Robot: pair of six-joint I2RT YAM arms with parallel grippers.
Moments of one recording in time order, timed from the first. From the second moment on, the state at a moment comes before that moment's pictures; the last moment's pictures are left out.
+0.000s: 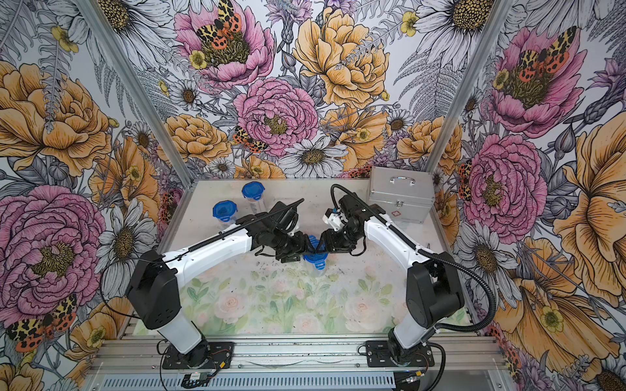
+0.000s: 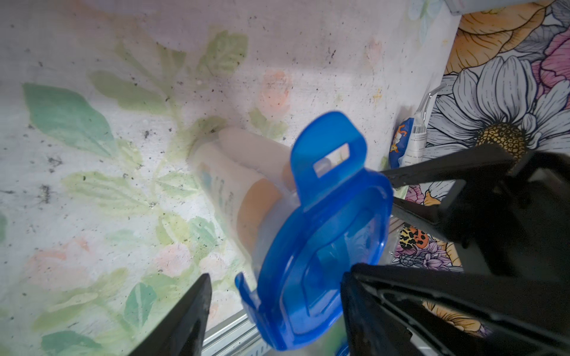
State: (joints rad) left arm -0.74 1.68 1.34 -0.77 0.37 -0.91; right arm 0.40 1.61 1.29 -0.95 -0.60 0.18
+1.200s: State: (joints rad) left arm -0.65 1.80 1.62 -0.98 0.28 -0.61; right arm 0.41 1.57 1.27 -1.12 -0.42 0.14
